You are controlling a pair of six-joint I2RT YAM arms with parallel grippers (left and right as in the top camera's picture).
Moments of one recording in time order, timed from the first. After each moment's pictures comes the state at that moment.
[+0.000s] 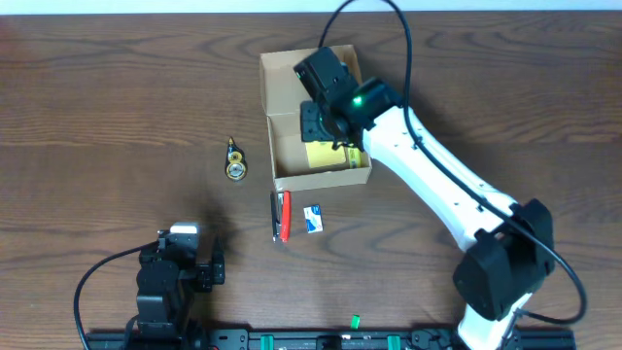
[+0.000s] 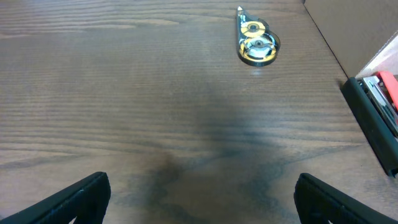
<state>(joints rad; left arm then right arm) -0.07 0.01 0.17 -0.77 -0.06 0.04 0.64 1.92 1.76 -0.96 0.08 0.57</state>
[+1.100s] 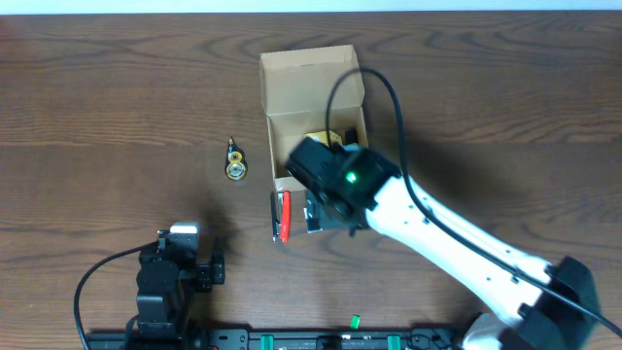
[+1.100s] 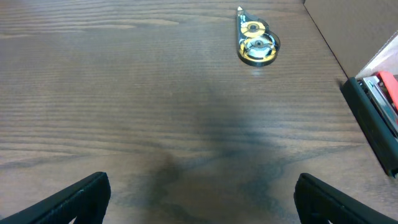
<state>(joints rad) -0.07 0.01 0.17 -0.77 -0.06 0.04 0.87 1.62 1.37 -1.24 0.17 0.85</state>
